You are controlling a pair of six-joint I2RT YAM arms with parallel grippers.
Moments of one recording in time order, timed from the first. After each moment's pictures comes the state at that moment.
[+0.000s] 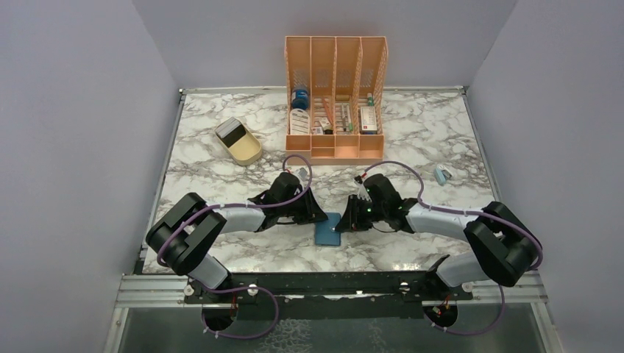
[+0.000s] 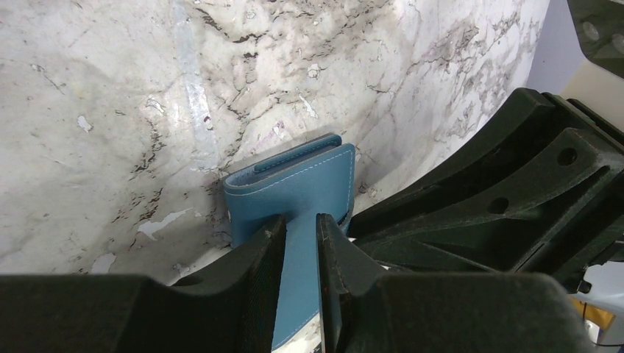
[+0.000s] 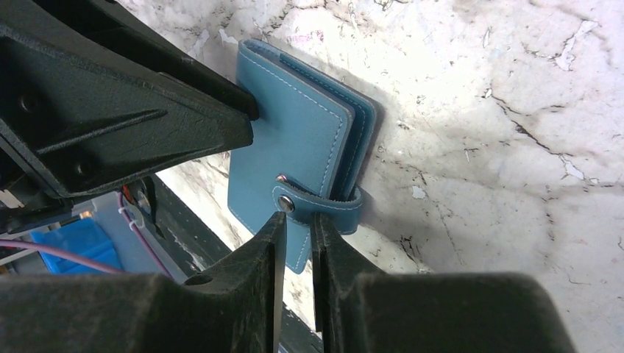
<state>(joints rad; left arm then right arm) -0.71 1.54 0.54 0.28 0.33 -0.96 0.70 1.41 0.52 0.06 -0.40 0.76</state>
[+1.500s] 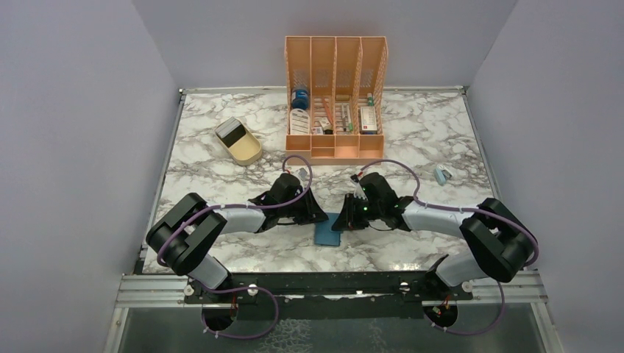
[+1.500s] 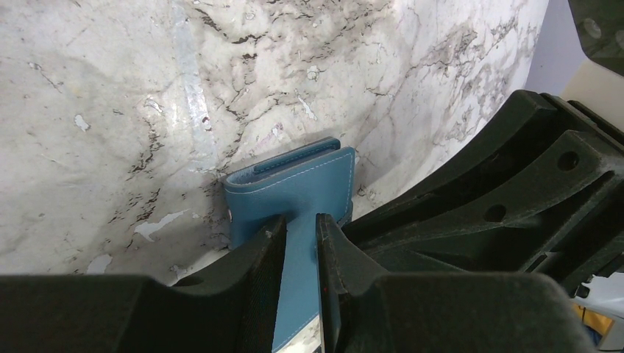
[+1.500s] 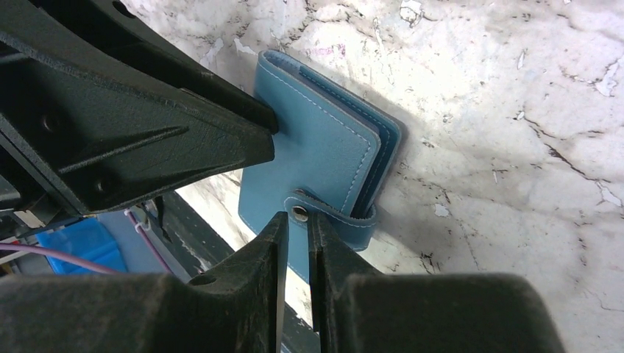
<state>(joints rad) -0.72 1.54 0.53 0.30 0.32 -0.98 0.72 1.44 0.56 0.07 -0.38 0.78</state>
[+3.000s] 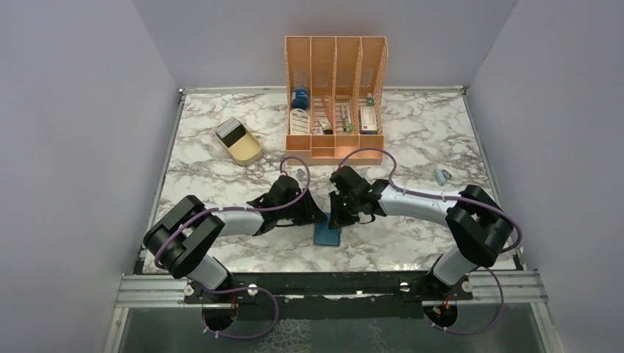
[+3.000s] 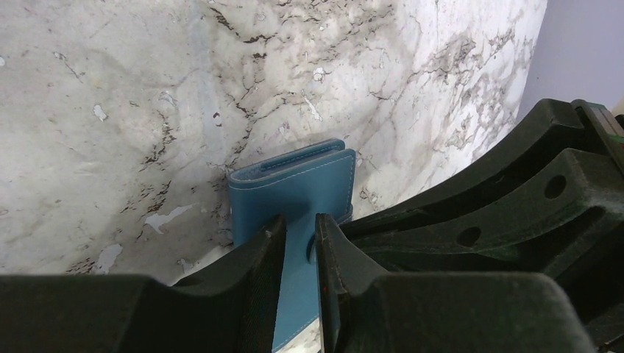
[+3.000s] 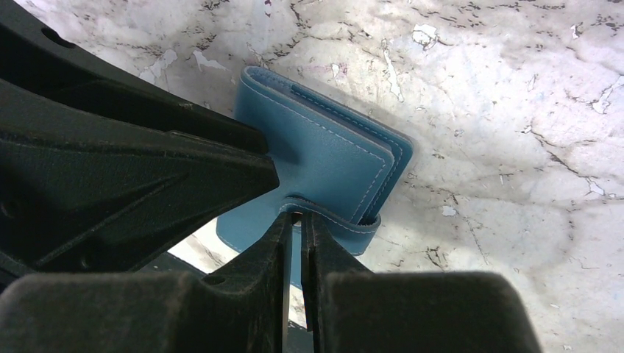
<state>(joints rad) -0.73 1.51 0.50 0.32 0.29 -1.00 0.85 1.60 0.89 -0.36 -0.13 0.71</state>
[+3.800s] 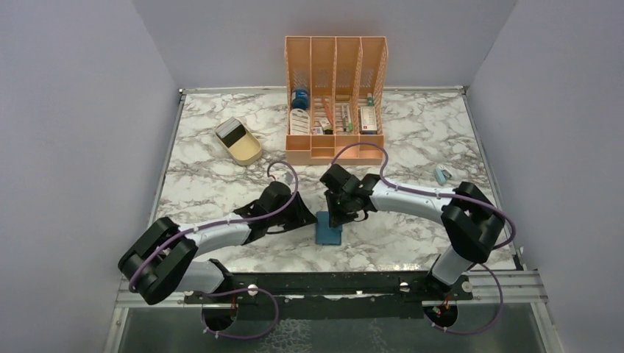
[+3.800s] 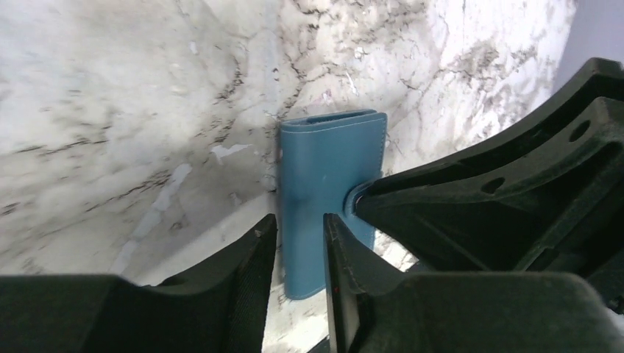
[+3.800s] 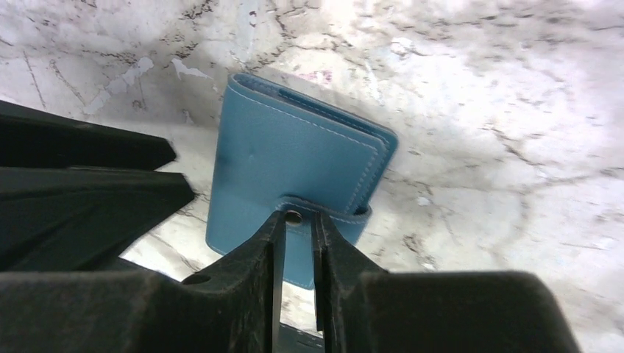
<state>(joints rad) -0.74 1.34 0.42 0.22 0.20 -1.02 0.90 1.67 1.03 -0.53 -0.01 0.68</state>
